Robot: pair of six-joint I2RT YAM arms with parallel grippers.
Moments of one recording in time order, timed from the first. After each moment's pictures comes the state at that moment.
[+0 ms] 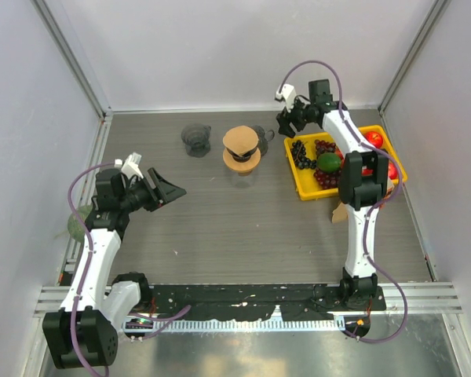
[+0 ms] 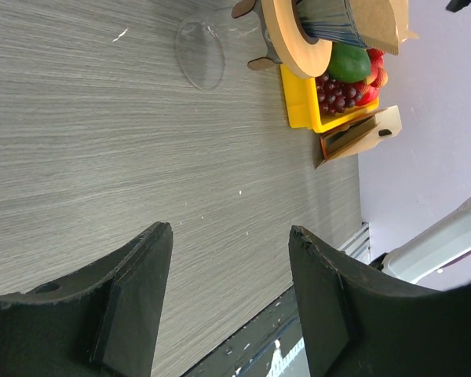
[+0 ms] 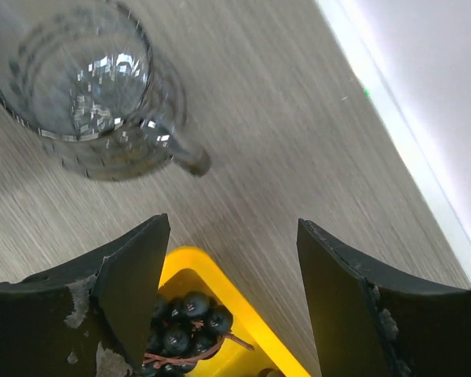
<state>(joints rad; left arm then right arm) 0.07 0.91 0.66 -0.31 0.72 -0.60 0.14 2.28 2.09 -0.55 -0.56 -0.69</state>
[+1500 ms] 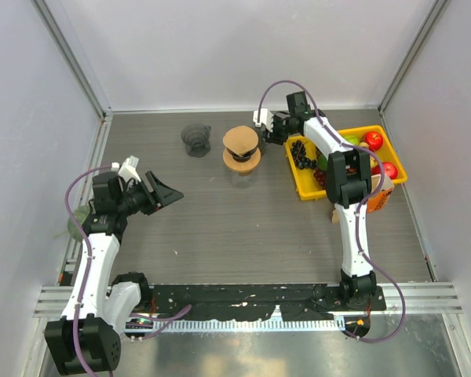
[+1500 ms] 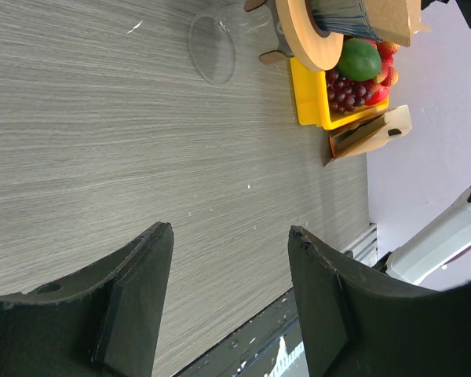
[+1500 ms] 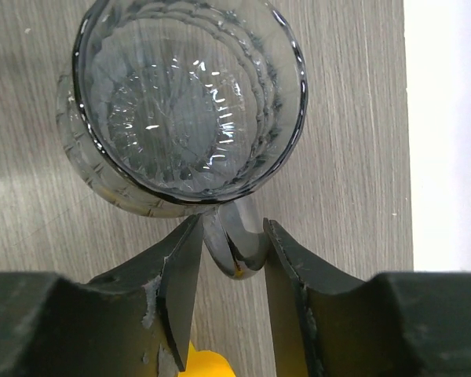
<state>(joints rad) 0.09 0.86 0.66 -0.38 0.72 -0.57 0.25 2.39 2.07 -0.56 -0.60 -1.16</state>
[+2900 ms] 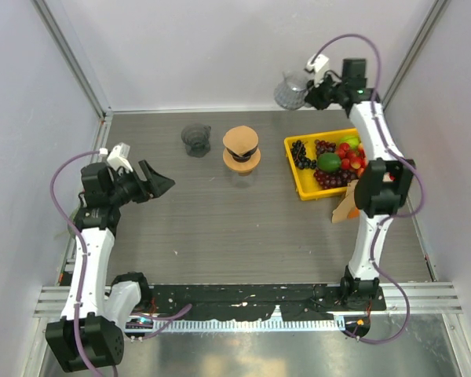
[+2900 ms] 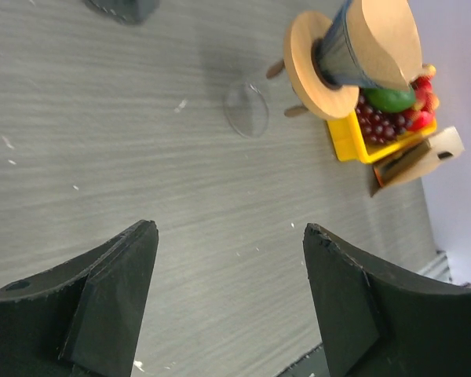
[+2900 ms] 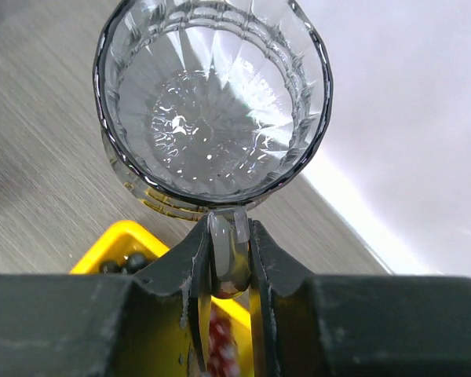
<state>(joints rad) 0.14 0.88 0.76 -0.39 0.66 -0.41 0.05 2.17 2.11 -0.50 -0.56 -0.63</state>
